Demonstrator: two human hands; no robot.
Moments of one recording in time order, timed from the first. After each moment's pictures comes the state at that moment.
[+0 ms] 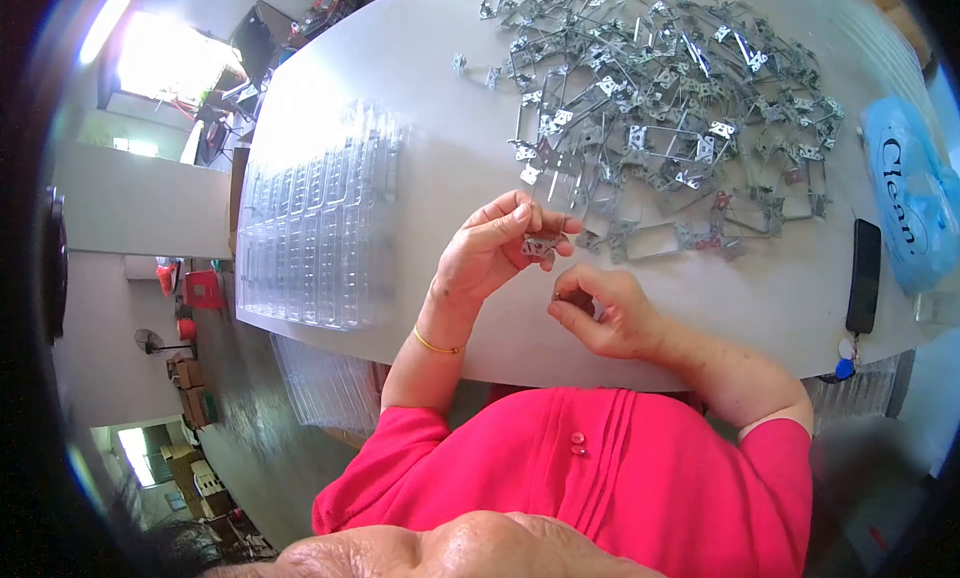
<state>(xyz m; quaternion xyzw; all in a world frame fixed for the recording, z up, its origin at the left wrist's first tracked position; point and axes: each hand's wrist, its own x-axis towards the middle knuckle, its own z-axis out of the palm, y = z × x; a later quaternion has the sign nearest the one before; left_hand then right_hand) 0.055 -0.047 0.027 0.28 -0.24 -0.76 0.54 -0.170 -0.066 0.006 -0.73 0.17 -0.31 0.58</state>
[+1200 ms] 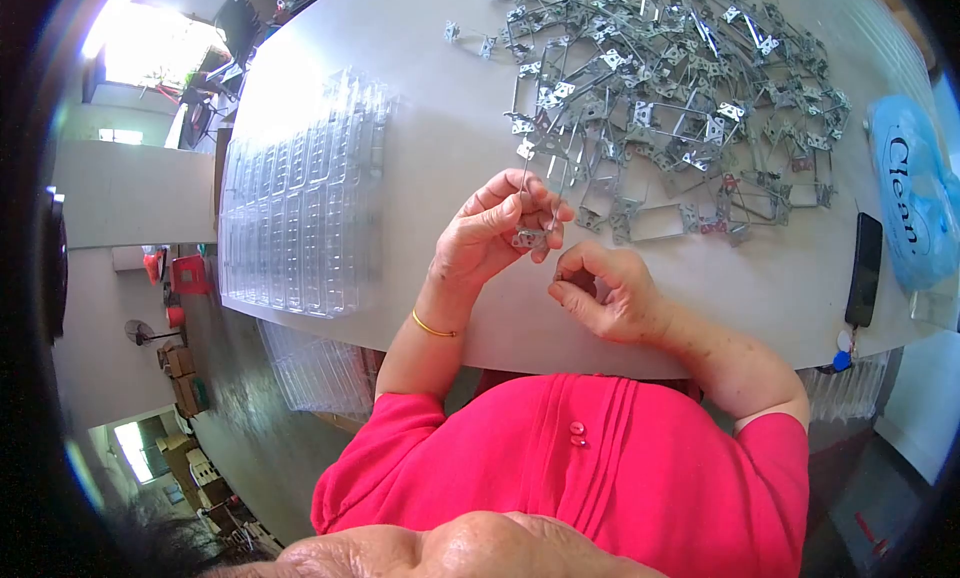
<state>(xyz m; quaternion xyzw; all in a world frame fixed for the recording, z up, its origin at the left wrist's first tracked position) 0.057 -0.043 -0.004 0.19 -0.27 -0.75 0.57 -0.169 -0.068 0.008 -0.70 0.18 -0.30 0.62</state>
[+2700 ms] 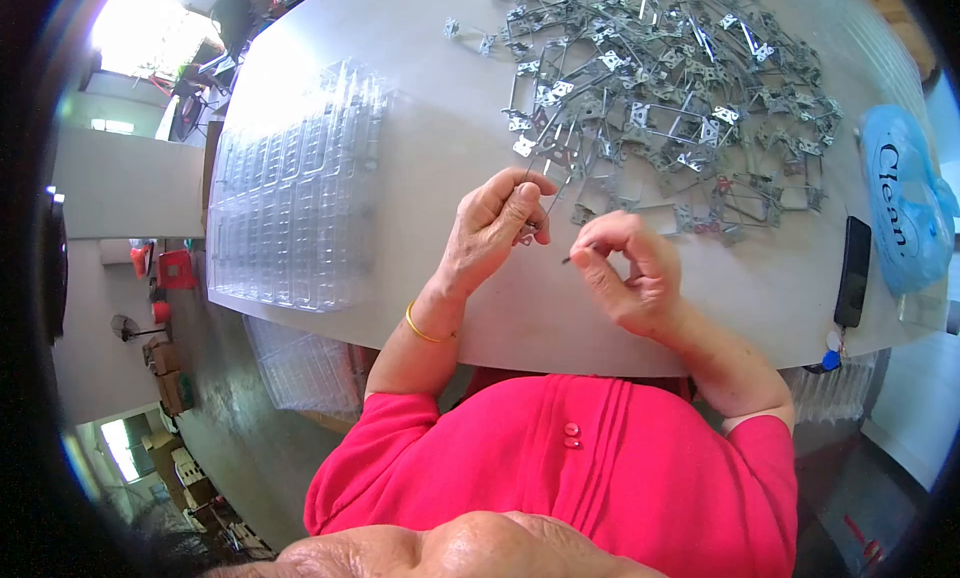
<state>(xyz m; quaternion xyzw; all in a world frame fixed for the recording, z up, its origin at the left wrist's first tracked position) 0.038 -0.037 0.033 0.53 -0.45 -0.52 0.50 -0.175 -0.078 0.011 -0.69 0.18 -0.45 0.53</state>
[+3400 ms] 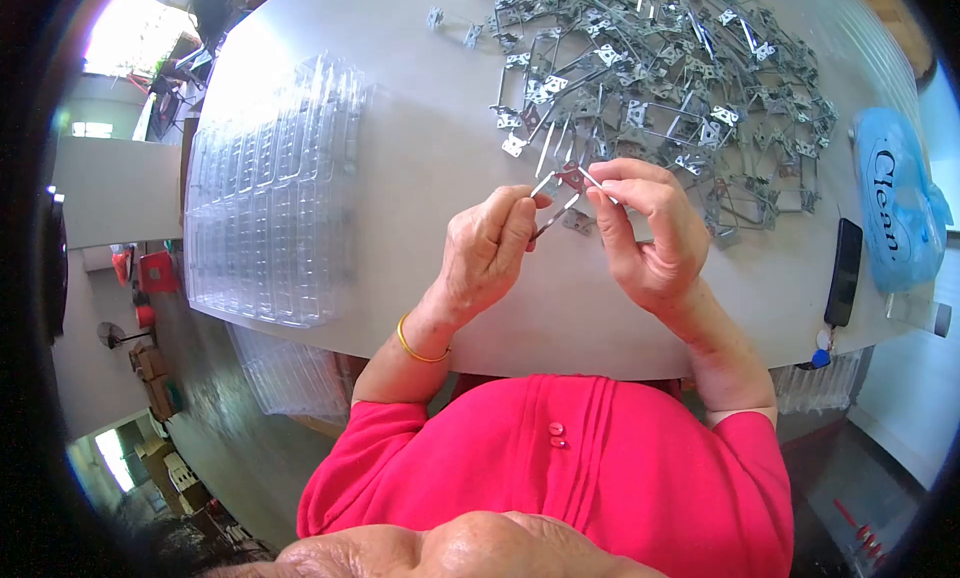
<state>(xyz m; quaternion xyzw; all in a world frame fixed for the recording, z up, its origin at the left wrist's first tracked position) 0.029 -0.033 0.025 0.58 -0.61 -0.26 0.47 -0.159 -0.116 0.036 -0.78 0.24 -0.51 0.27</state>
